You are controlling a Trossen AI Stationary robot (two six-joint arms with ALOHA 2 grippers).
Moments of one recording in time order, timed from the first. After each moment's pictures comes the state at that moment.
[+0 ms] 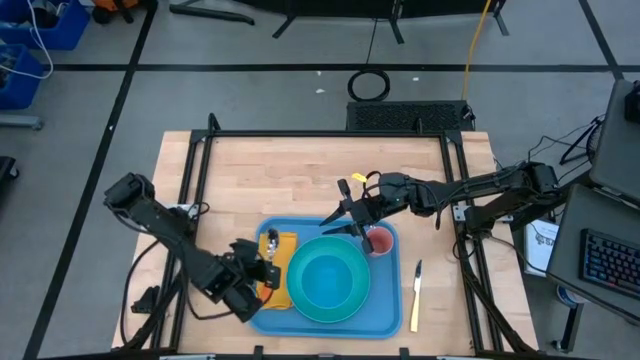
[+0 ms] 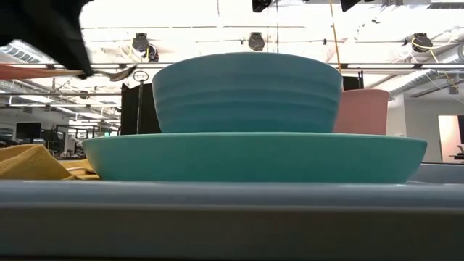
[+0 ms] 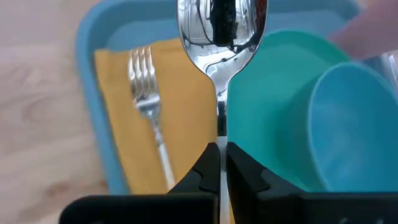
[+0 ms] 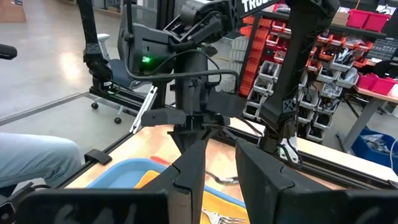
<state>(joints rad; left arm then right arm) -0.72 1.61 1.17 -0.97 -0.60 -2.01 0.05 1.43 0.97 0.36 -0.31 -0.20</state>
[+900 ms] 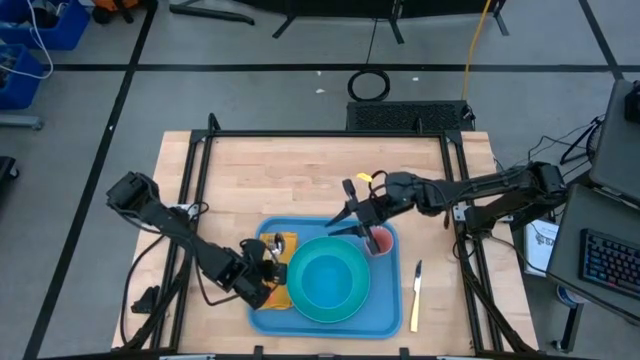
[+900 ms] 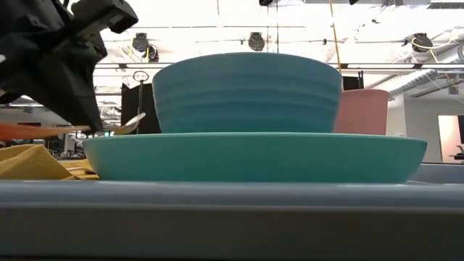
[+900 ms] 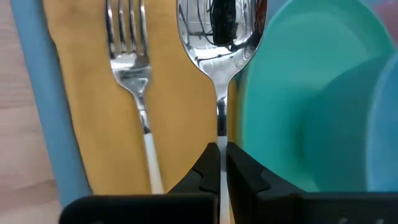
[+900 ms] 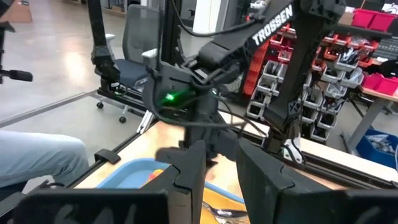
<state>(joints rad) -0.63 1.62 0.95 -0.57 -0.47 -1.98 0.06 1.37 0.97 0.29 -0.31 -0.19</state>
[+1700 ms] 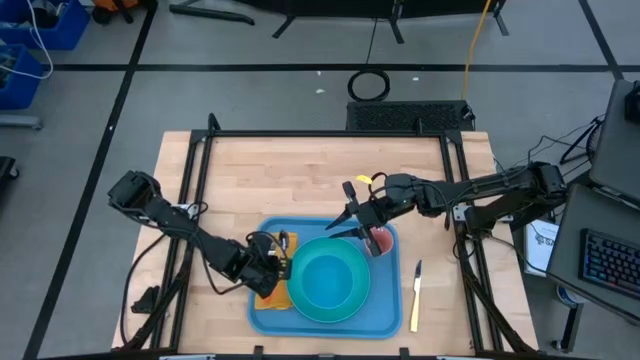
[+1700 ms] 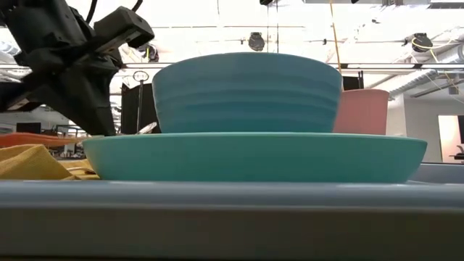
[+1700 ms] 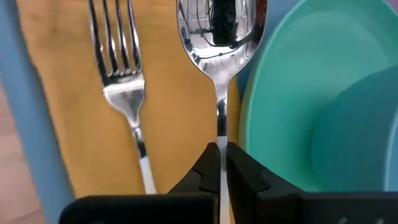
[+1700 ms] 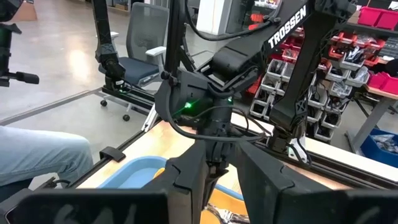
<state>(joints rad) -0.55 1.62 0.92 -0.52 -0.39 -1.88 0.07 1.37 0.97 0.28 -0.32 -0.20</state>
